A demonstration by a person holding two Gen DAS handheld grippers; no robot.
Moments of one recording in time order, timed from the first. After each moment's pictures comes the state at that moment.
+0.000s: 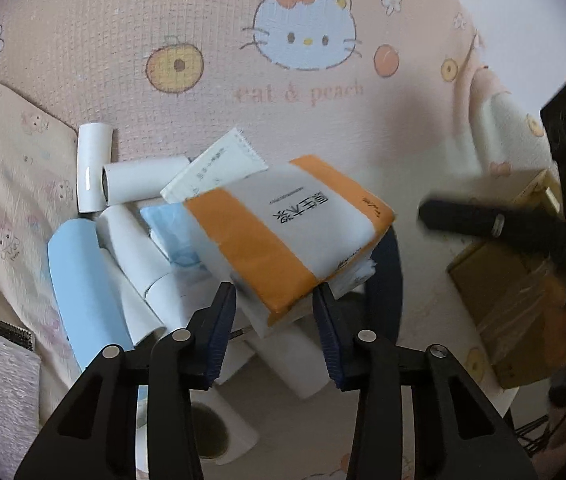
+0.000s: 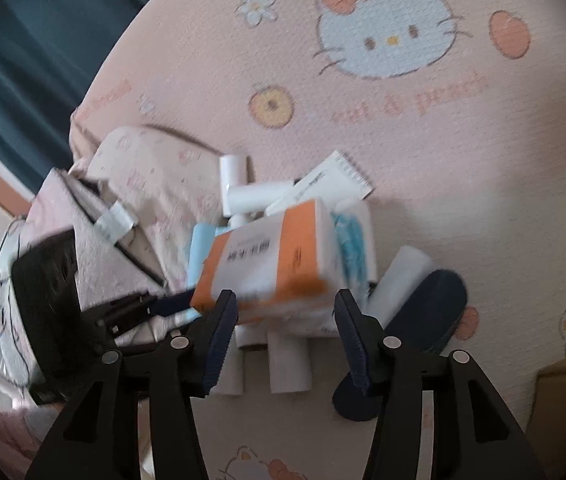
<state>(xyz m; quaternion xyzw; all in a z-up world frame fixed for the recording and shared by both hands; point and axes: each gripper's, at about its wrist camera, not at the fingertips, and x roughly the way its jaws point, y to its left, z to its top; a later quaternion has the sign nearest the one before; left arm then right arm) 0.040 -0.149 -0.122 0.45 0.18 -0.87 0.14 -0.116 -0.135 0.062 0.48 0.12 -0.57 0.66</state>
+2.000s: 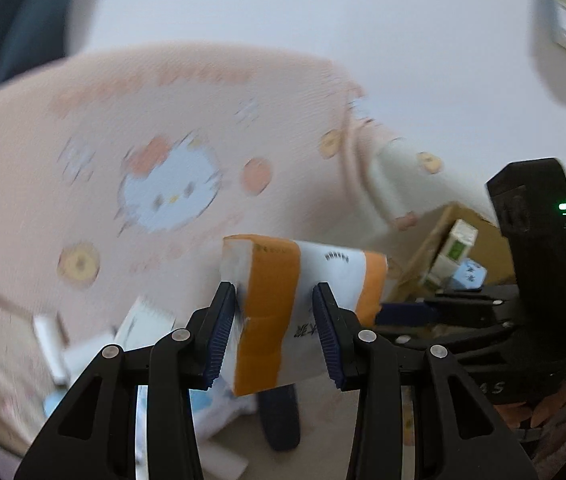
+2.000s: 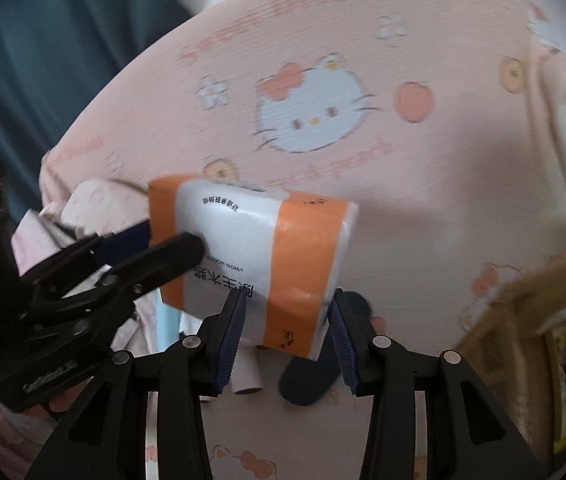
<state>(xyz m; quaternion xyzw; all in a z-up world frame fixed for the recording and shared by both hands) -0.011 -0.047 0.008 0.30 0.04 -0.95 0.02 -0.159 -0.071 0.131 0.43 0.11 -0.67 0.60</state>
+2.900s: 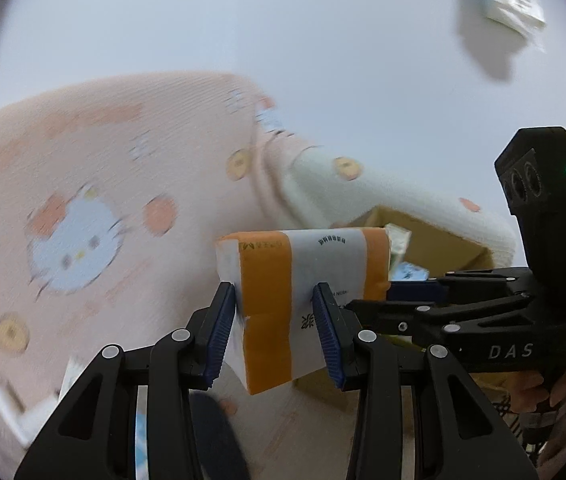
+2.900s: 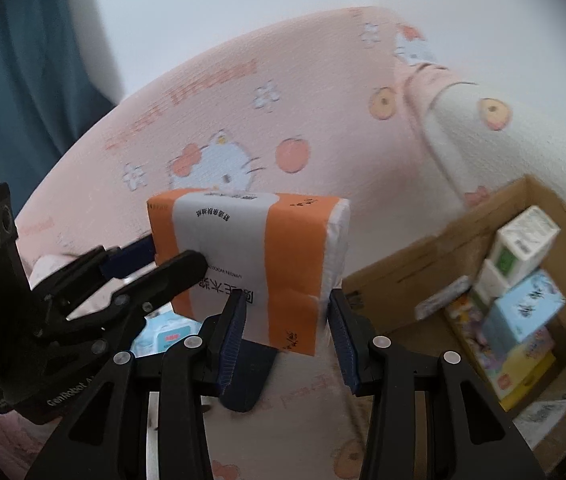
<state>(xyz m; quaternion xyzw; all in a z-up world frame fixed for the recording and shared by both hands) -0.045 -0.004 0.016 0.29 0.03 -0.95 -0.08 -0.213 0.006 0.175 0.40 0.06 -0.76 0.51</state>
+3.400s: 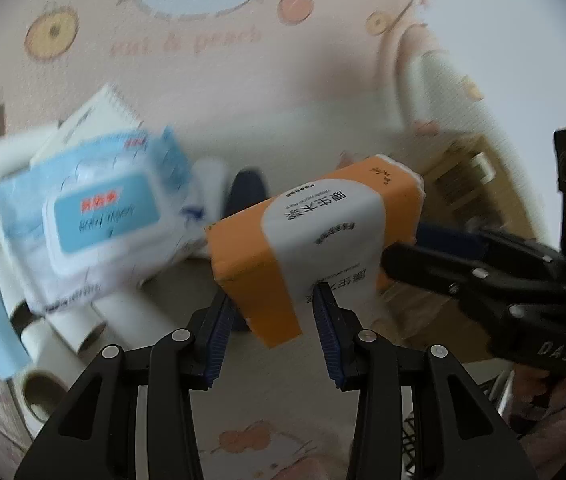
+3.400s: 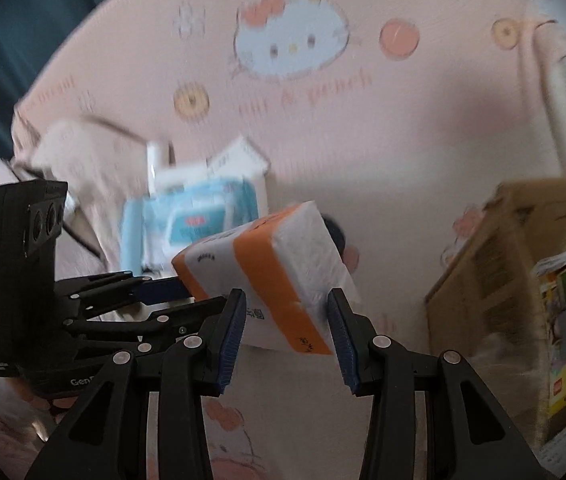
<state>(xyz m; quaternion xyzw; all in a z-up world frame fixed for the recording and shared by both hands) 0.003 -0.072 -0.129 0.50 0.24 -0.83 0.01 -0.150 -0.068 0.084 0.47 0.23 -0.64 0.57</state>
